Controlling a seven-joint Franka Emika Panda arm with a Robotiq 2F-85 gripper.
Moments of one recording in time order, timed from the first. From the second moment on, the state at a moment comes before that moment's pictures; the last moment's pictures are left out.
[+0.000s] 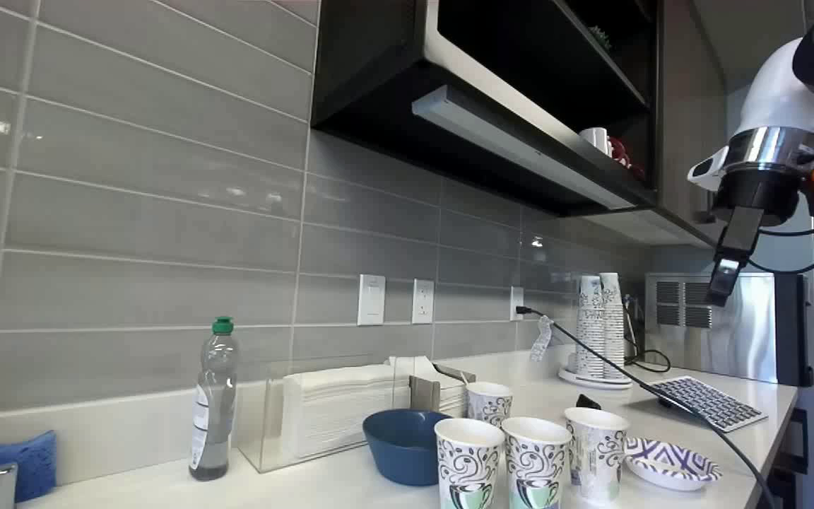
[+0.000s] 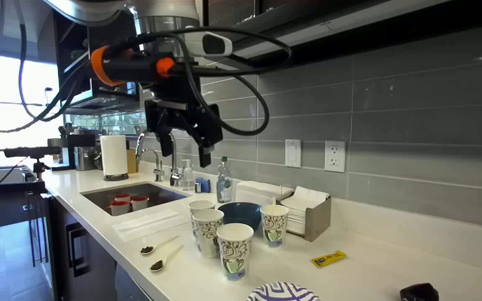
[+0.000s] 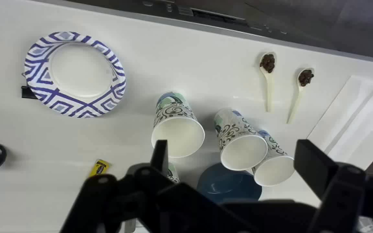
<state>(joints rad) -0.01 -0.88 -0.34 -2.54 -0.03 1.89 -0.42</state>
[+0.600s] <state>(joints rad) 0.00 -0.88 -0.32 -2.54 -0.02 1.89 -0.42</state>
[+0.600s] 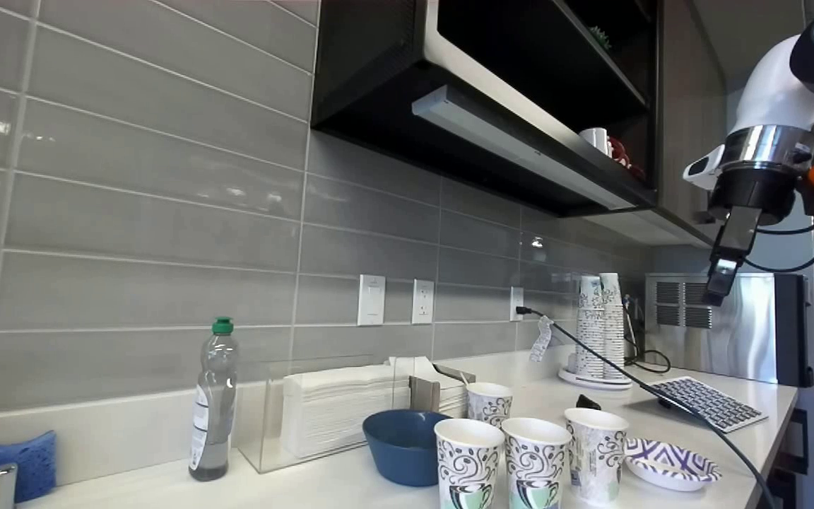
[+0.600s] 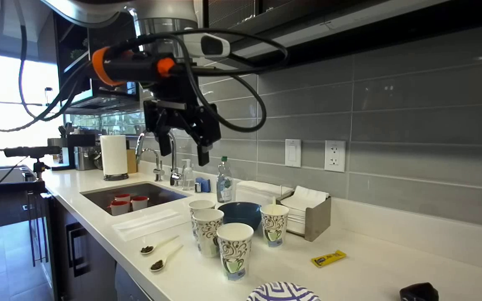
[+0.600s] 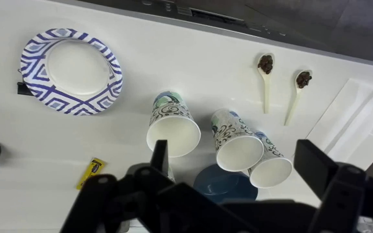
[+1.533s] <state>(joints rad) 0.18 -0.71 -0.06 -2.54 0.04 1.93 -0.33</state>
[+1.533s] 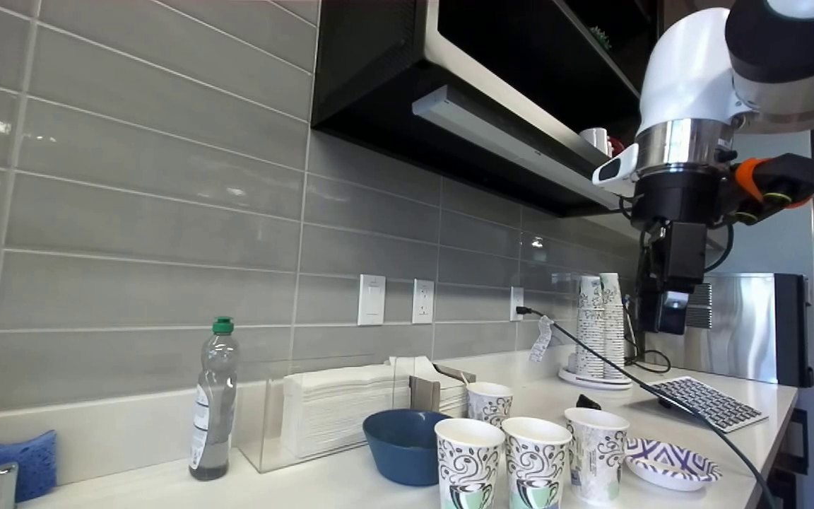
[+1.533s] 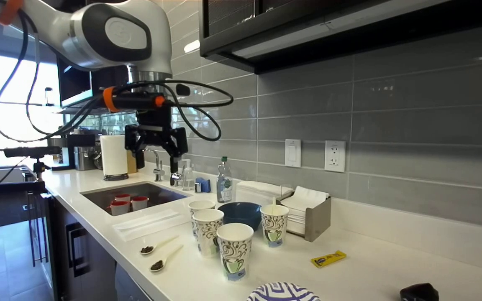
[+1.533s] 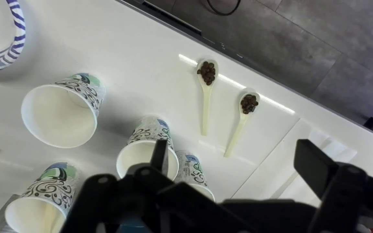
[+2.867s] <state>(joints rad) 0.20 -0.51 0.21 -2.59 0.09 2.18 0.06</state>
